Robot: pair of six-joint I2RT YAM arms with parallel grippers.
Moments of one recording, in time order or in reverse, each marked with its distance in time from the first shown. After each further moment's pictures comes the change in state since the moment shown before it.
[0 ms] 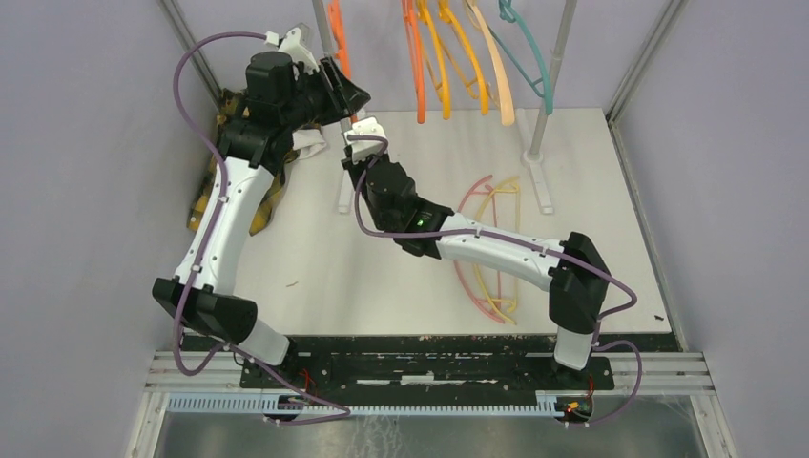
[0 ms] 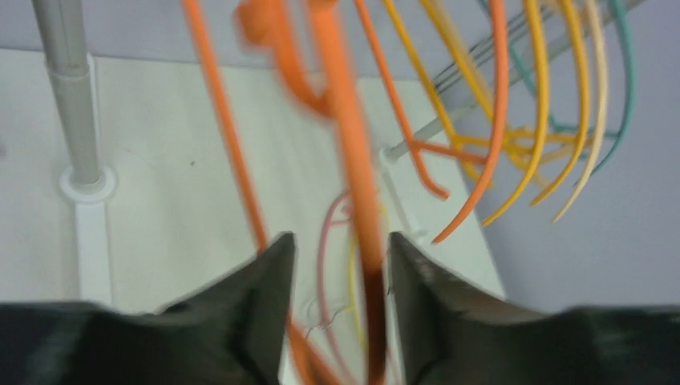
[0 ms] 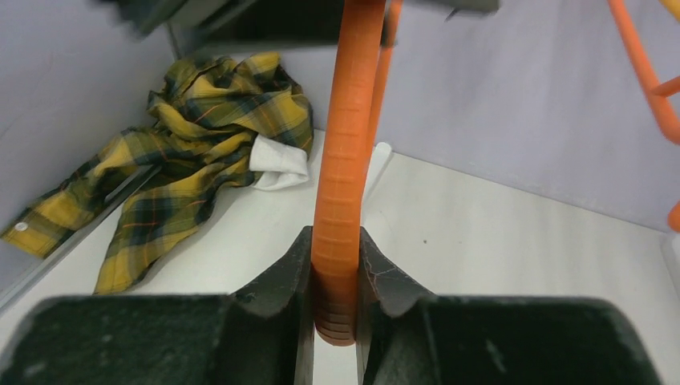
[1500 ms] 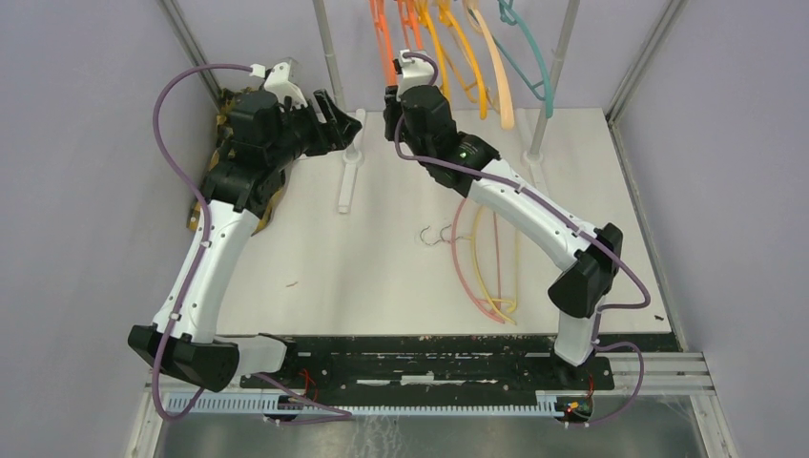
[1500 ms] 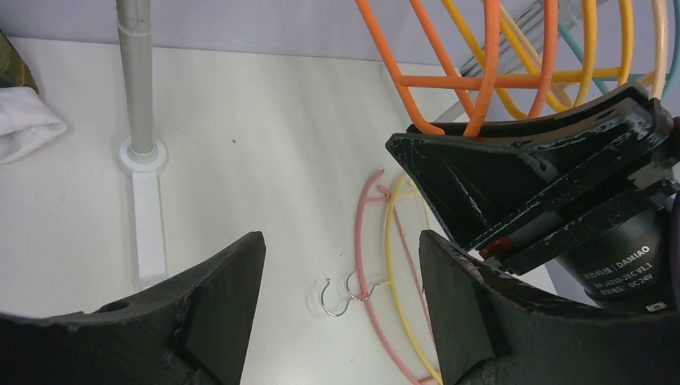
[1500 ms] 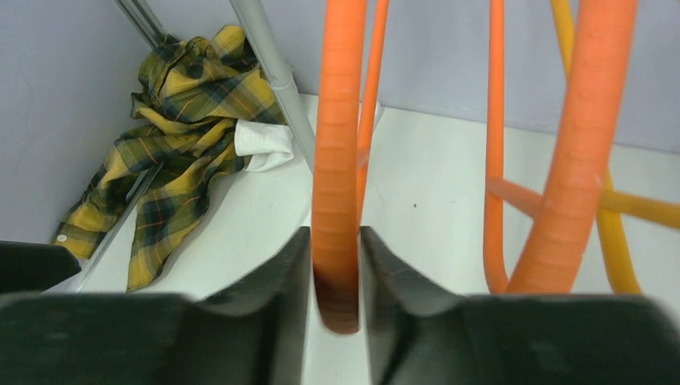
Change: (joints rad) left arm 0.002 -0.286 -0.360 0.068 -0.053 0.106; right arm -0.263 0.032 0.400 -0.620 -0.274 0.337
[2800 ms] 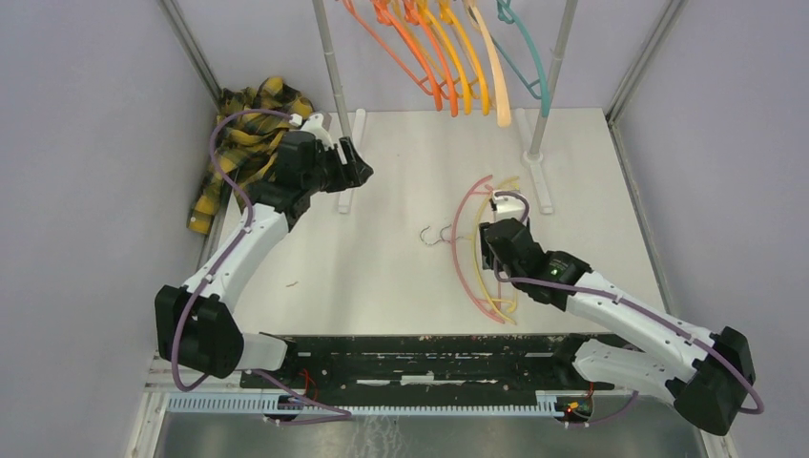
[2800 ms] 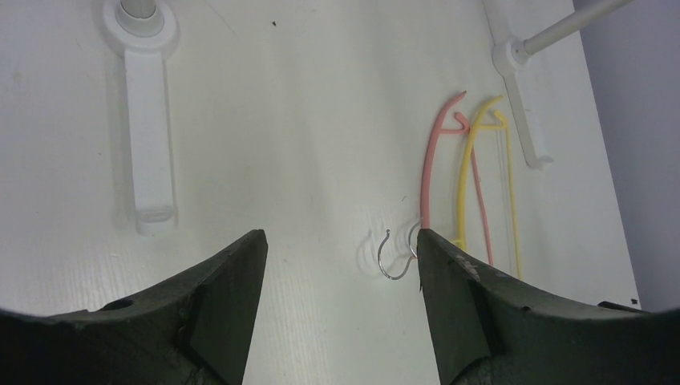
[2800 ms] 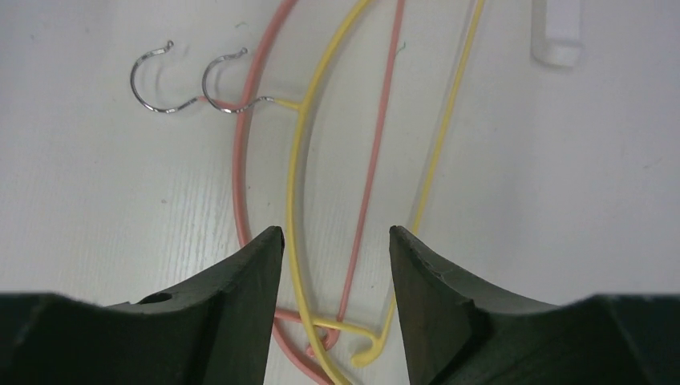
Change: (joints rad) left arm 0.000 0.067 -0.395 0.239 -0.010 -0.005; right arm -0.006 -0.871 -1.210 -0.202 0.129 0.137
